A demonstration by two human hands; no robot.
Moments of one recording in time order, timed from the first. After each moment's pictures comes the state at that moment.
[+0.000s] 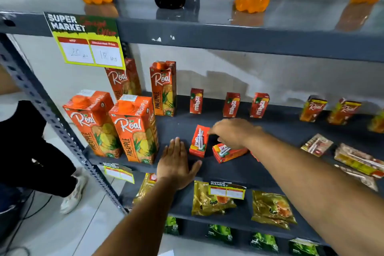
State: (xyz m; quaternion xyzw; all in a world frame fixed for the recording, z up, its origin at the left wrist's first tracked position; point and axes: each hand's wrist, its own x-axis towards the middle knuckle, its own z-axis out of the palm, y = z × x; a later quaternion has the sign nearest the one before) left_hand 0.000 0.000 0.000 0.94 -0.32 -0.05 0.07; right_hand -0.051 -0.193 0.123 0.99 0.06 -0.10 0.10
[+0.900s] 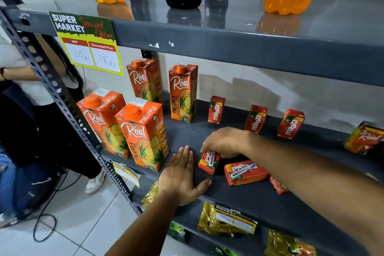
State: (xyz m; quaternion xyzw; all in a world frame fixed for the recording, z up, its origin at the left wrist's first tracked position) left_hand 0.005 -0.003 -0.008 0.95 -0.31 0.01 0.05; right_hand 0.027 -0.189 0.110 0.93 0.29 -0.19 0.16
